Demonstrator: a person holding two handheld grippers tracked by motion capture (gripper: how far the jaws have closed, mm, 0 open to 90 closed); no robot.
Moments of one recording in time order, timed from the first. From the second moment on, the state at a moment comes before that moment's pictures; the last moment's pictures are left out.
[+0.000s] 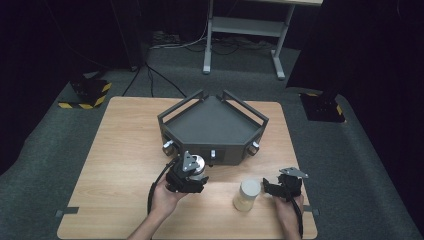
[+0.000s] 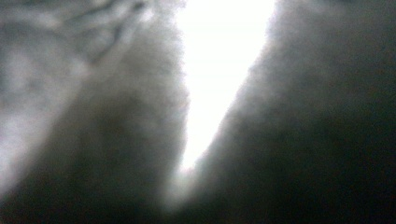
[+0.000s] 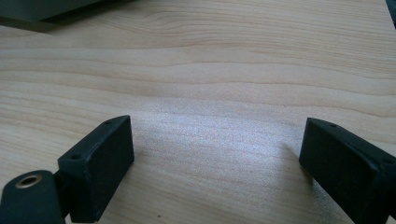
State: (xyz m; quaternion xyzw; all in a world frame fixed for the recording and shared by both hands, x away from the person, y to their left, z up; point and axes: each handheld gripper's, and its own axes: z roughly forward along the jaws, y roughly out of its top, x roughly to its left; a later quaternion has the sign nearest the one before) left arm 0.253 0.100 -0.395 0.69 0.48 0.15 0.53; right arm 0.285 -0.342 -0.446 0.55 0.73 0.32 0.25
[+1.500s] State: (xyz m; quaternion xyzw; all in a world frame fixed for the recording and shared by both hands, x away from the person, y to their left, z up) left arm 0.368 0.120 -0.289 0.79 0.44 0.20 0.39; right arm 0.284 -0.342 -0.446 0.55 0.73 0.32 0.25
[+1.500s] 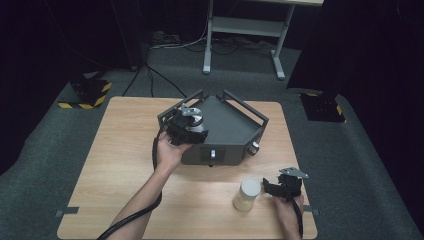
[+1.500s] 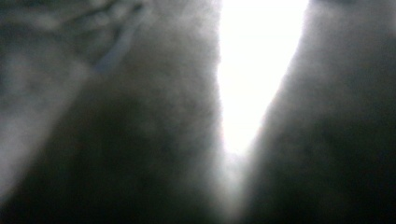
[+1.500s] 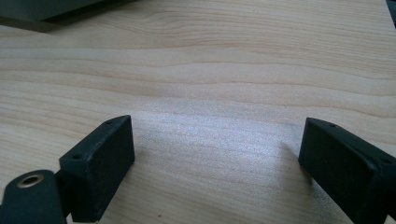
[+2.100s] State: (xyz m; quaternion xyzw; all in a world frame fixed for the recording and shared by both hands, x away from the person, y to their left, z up) left arm 0.391 0.105 -0.311 0.77 0.48 0.21 0.36; right arm 0.284 -0.342 -0.446 0.55 0.73 0.32 0.25
